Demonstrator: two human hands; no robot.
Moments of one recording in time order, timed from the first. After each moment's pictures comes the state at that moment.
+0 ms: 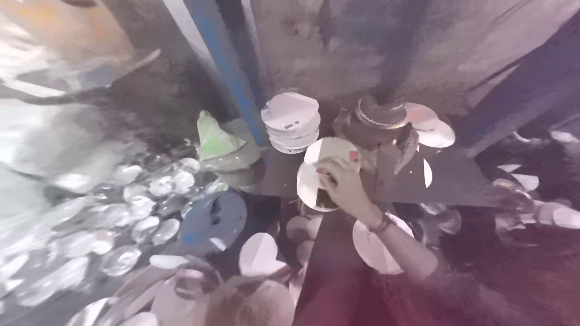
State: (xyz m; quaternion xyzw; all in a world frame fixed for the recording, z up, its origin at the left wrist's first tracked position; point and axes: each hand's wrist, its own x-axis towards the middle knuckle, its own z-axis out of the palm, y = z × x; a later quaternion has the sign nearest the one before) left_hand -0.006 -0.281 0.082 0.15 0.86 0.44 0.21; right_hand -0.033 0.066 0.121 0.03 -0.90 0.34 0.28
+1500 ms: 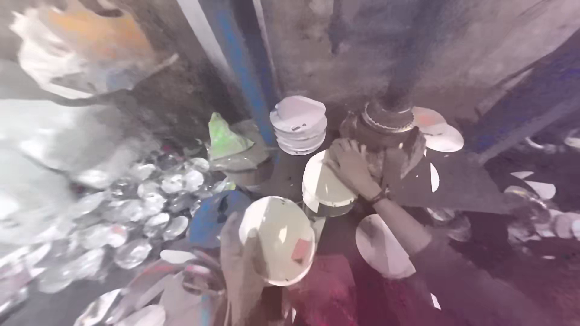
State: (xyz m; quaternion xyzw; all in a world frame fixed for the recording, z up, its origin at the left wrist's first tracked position) left_hand -0.036 -0.189 0.083 0.05 0.66 0.74 -0.06; right_hand -0.081 0.117 0.107 -0.05 -0.97 0.13 0.21
